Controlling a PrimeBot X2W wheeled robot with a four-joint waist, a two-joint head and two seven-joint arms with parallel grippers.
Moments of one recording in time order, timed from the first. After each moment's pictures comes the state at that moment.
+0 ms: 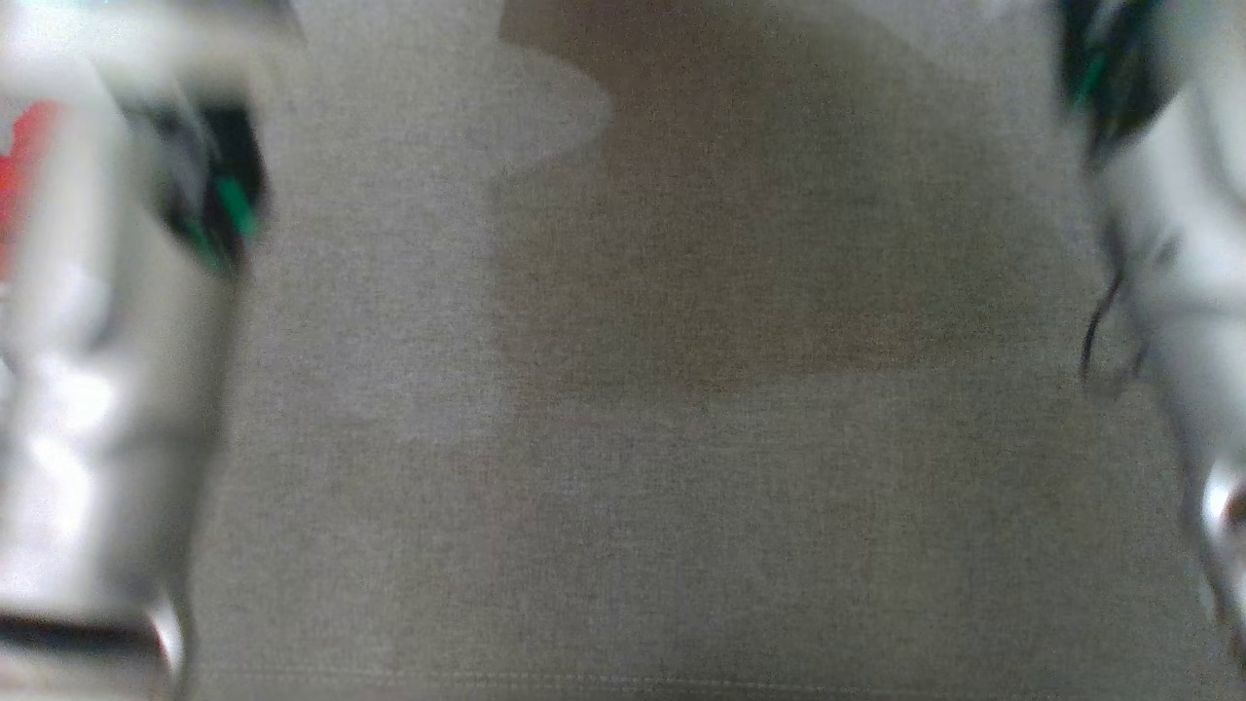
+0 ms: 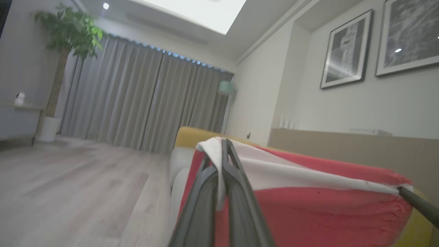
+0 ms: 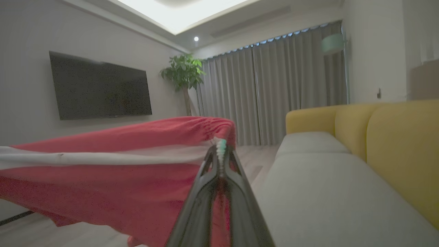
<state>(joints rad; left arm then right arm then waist) -1.02 0.25 -0.32 0.42 -0.69 -0.12 -0.26 -1.14 -0.23 0.41 0.62 0.53 0.12 -0.26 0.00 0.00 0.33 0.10</state>
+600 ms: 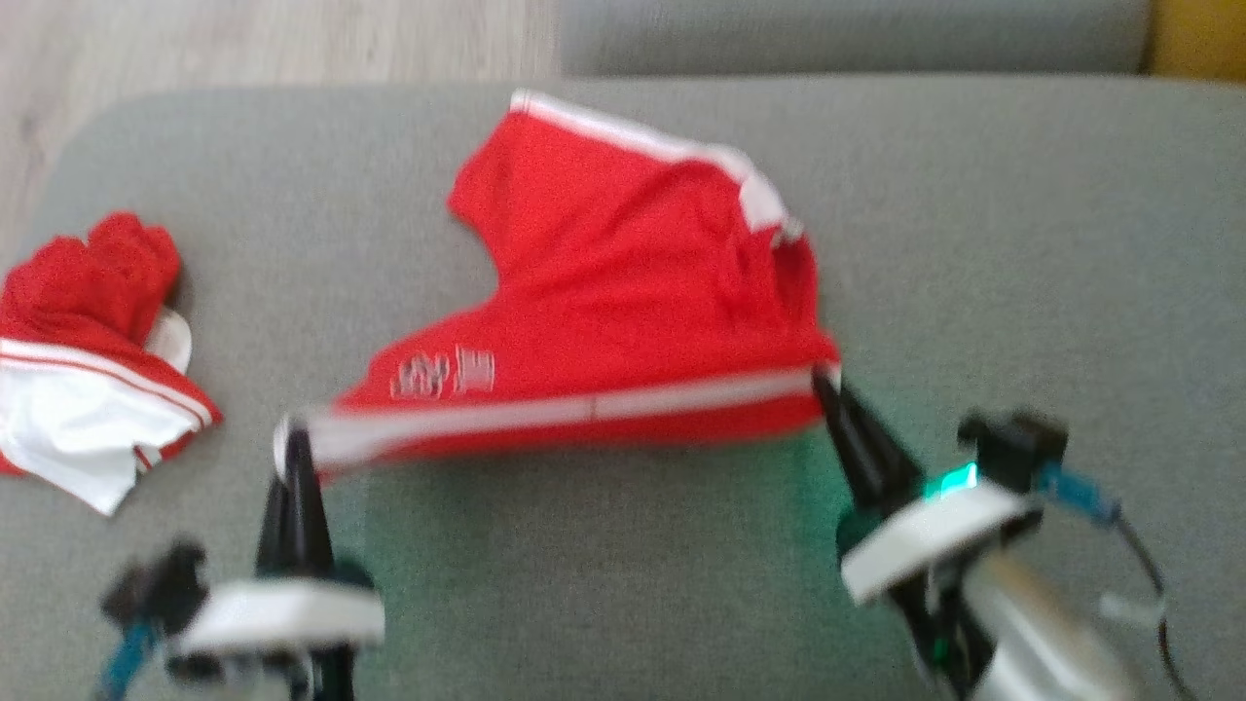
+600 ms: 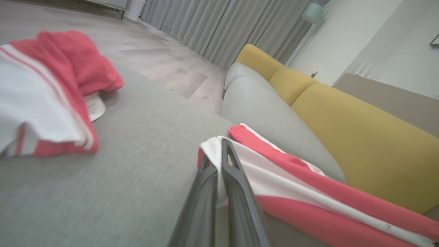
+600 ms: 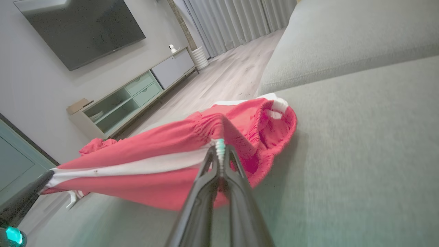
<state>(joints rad) -0.13 0.10 -0.13 0.35 -0.67 -0.13 -0.26 -0.31 -0.22 0.58 0.45 0.72 0.12 -0.26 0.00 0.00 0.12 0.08</state>
